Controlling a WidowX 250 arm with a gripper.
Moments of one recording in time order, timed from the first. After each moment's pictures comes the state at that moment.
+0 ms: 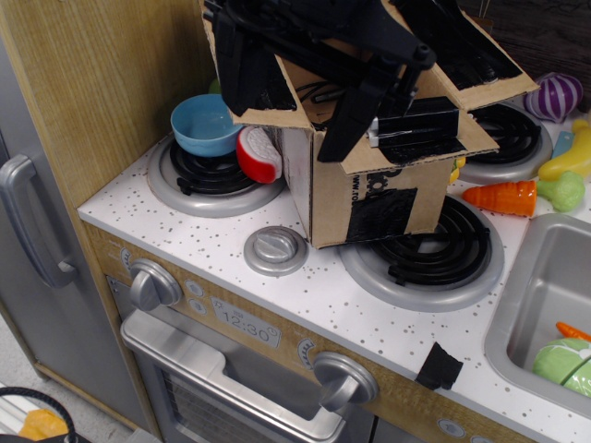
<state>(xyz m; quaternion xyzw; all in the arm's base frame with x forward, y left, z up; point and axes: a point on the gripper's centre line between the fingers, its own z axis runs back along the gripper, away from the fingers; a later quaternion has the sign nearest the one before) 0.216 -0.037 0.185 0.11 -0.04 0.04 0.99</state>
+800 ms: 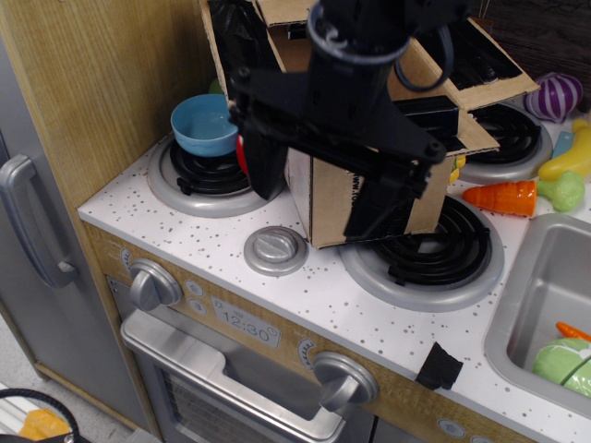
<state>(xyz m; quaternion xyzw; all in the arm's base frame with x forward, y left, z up) 0.216 -0.055 0.138 0.08 -0.08 0.08 0.99</state>
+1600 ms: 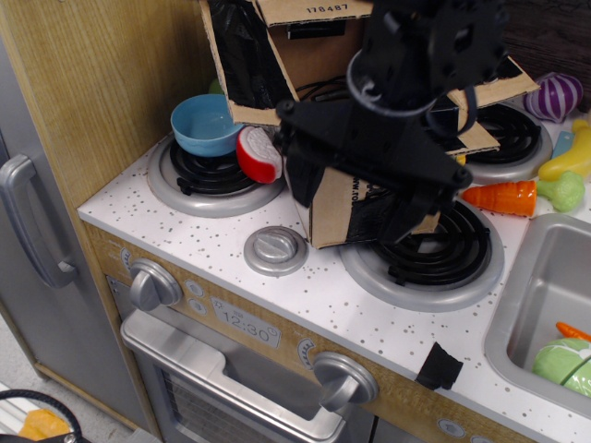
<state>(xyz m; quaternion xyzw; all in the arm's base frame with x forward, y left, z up) 0.245 -0.064 0.121 0.10 -0.13 0.07 0.98</state>
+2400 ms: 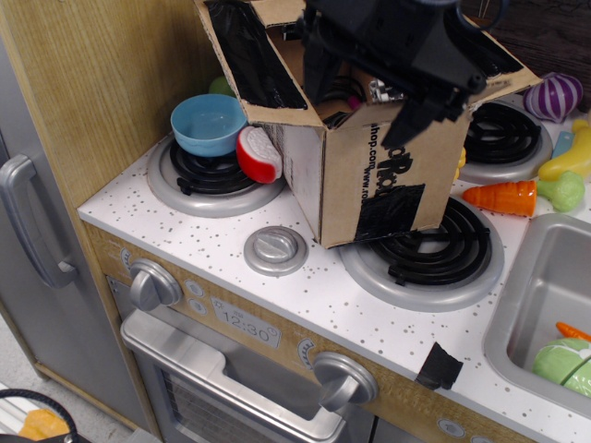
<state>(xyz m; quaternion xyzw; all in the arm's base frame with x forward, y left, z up) 0.286 -0.043 0.160 0.17 -0.15 0.03 0.97</state>
